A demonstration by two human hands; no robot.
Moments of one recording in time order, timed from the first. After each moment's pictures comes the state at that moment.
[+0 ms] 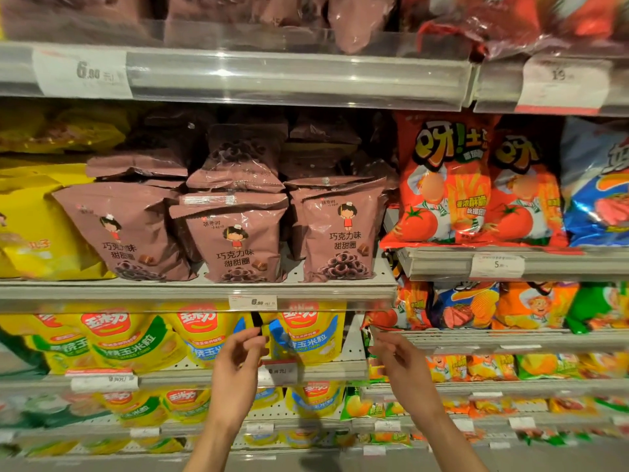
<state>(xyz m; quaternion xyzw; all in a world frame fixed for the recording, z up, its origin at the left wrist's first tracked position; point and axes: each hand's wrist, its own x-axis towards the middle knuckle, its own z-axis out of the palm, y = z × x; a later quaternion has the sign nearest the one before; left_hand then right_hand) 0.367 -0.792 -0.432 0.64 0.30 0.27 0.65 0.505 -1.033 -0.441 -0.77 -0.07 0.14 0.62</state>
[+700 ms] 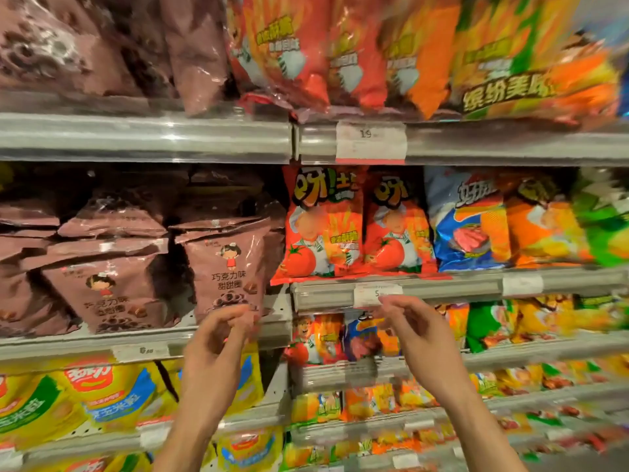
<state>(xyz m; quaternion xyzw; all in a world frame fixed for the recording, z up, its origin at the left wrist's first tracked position) 0.446 -0.924 -0.307 0.67 0.16 0.35 0.63 0.567 -1.174 -0.296 -0.75 -0.20 -0.04 0.62</state>
